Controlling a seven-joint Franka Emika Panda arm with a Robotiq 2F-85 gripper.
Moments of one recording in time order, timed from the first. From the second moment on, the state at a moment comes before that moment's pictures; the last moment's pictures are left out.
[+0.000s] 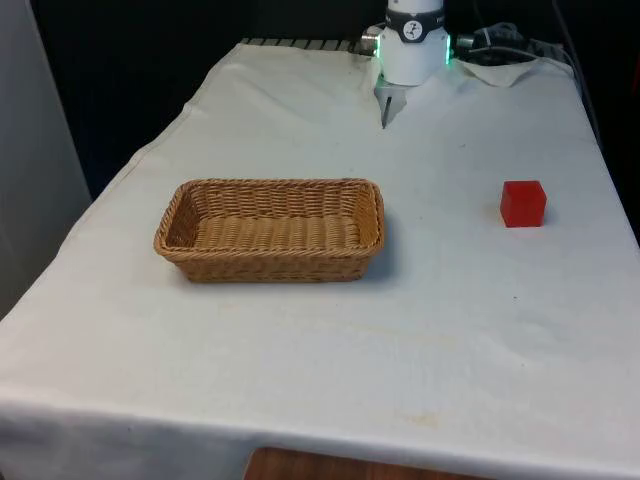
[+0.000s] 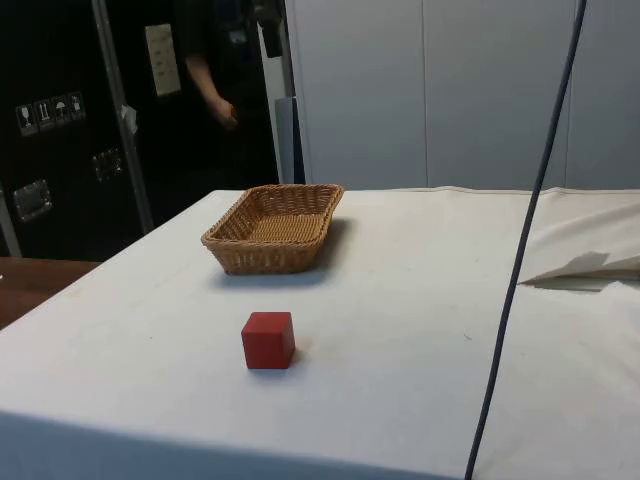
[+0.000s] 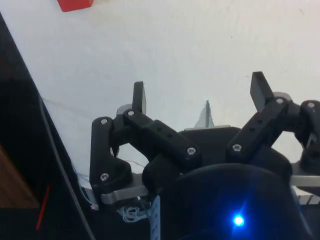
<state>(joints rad) 0.28 0.07 -0.28 -1.85 0.04 1.83 -0.03</state>
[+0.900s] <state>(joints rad) 0.28 0.06 -0.17 -1.86 0.00 1.84 0.08</state>
